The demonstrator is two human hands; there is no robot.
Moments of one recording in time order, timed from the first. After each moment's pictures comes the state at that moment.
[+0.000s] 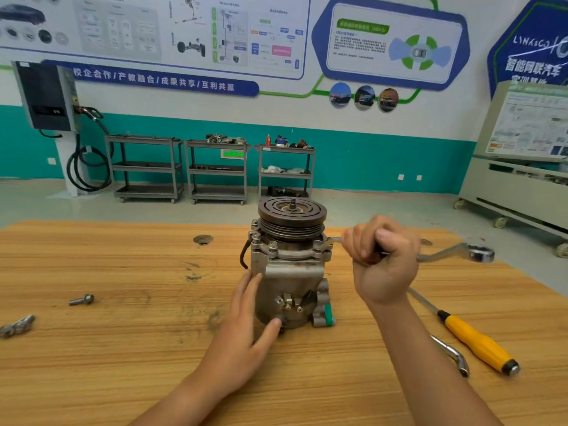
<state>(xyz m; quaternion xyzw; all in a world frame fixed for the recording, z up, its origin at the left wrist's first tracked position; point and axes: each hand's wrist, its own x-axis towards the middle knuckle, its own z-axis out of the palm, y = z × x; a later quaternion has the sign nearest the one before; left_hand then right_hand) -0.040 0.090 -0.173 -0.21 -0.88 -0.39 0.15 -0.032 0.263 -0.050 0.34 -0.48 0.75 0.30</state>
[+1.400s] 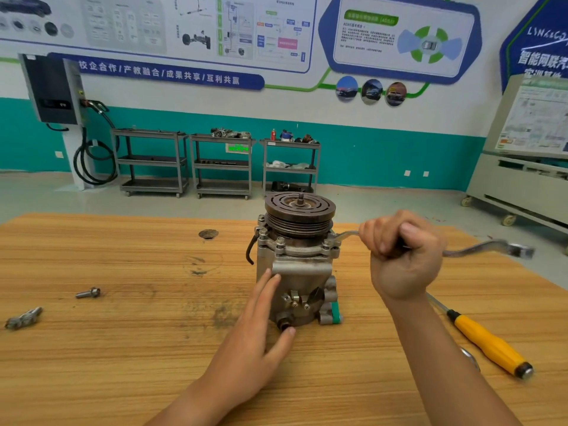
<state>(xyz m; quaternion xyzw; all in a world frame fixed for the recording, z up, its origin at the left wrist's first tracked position) -0.027 0.091 -0.171 -0.28 -0.87 -0.38 0.14 -0.032 0.271 -0.049 0.36 -0.51 0.69 0.37</state>
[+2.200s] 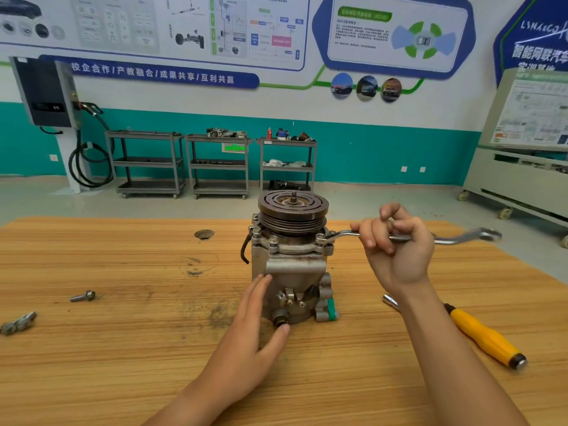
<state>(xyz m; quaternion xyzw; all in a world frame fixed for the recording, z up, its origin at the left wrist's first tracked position) -0.031 0.093 -0.179 -0.26 -0.84 -0.46 0.13 -0.054 0.305 -0.064 0.21 -0.48 0.82 0.22</state>
